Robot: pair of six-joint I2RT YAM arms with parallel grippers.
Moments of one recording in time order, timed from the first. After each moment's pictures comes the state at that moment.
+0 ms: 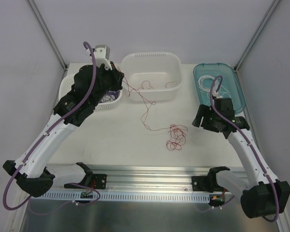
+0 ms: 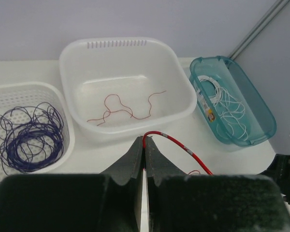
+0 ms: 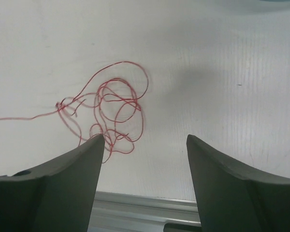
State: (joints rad) left arm -0.65 1.17 1.52 -0.49 -0.29 -0.33; right arm 0.18 1.03 0.87 -0.78 -0.03 0.40
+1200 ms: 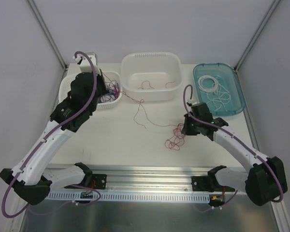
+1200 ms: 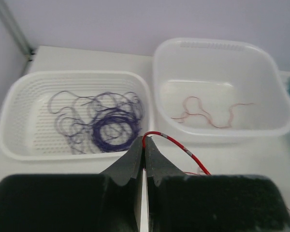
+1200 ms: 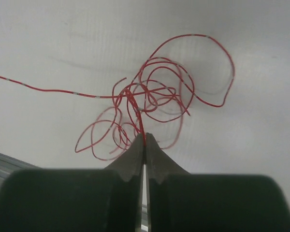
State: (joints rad) left arm -0.62 1.08 1.36 -0.50 -0.56 -0.26; right arm 0.49 1.19 0.74 -0.50 -0.08 0.41
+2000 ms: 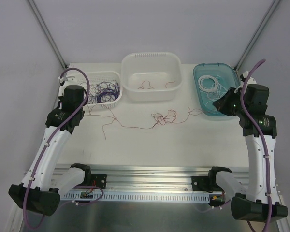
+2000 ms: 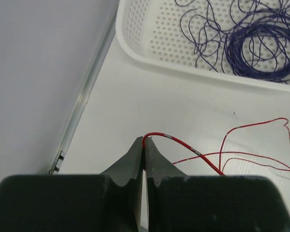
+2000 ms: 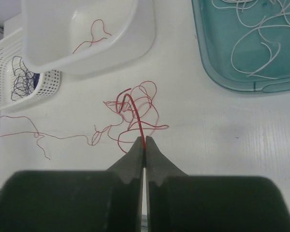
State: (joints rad) left arm -0.20 1.00 1.11 -0.80 -0.64 -0.18; right arm -0.06 0.94 1.24 -0.87 -0.25 0.34
